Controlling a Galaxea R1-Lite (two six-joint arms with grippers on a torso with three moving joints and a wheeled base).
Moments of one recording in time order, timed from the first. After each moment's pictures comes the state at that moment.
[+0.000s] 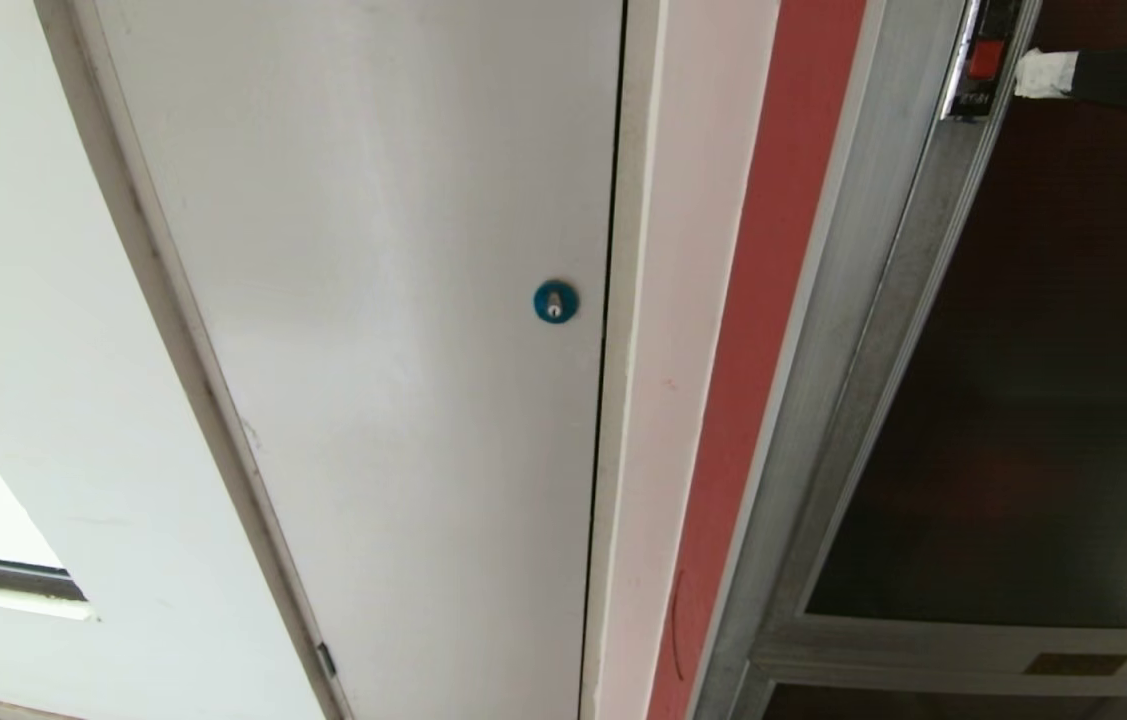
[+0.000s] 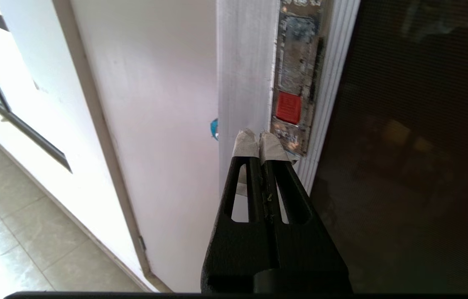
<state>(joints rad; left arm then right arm) 0.02 0.00 0.00 -0.02 0.01 0.00 0.31 1.24 -1.33 -0.01 0.20 0.02</state>
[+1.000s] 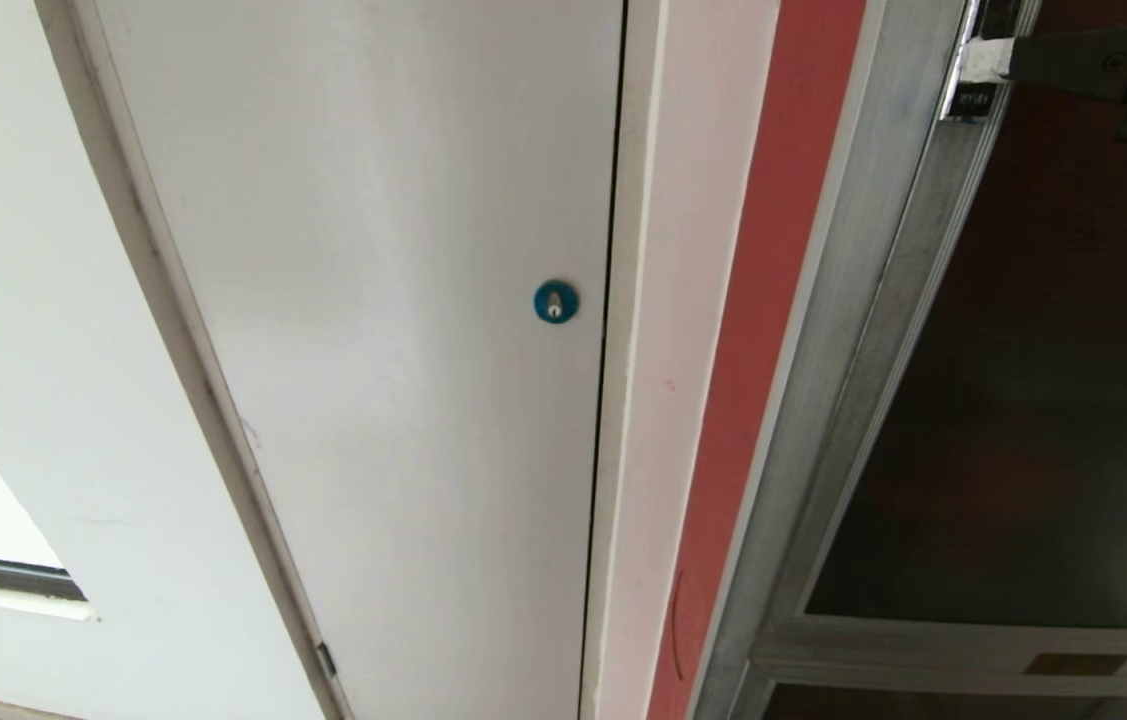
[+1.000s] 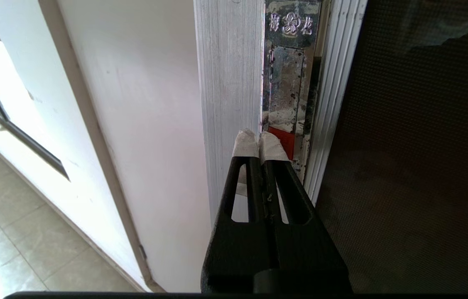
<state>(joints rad) 0.02 0.00 0.00 -0.02 0.01 0.00 0.30 1.33 -1.40 -0.02 0.18 0.04</state>
